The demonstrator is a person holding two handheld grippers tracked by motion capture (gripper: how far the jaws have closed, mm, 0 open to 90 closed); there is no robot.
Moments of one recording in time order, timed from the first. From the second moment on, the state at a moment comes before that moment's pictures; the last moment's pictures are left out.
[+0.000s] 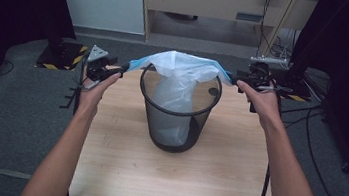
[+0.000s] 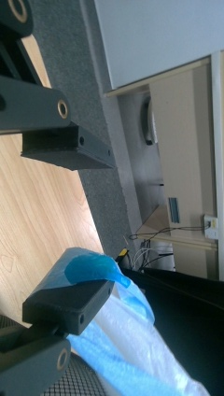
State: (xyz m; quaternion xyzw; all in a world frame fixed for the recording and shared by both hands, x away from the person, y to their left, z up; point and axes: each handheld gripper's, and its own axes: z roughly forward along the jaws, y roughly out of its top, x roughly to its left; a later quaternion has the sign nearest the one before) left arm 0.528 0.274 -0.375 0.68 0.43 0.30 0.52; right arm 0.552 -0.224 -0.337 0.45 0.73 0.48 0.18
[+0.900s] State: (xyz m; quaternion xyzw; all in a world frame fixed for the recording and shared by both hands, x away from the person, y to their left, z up) left arm 0.497 0.268 -0.344 0.70 0.36 0.28 0.55; right arm 0.530 -0.212 -0.295 0.37 0.73 0.54 0.18
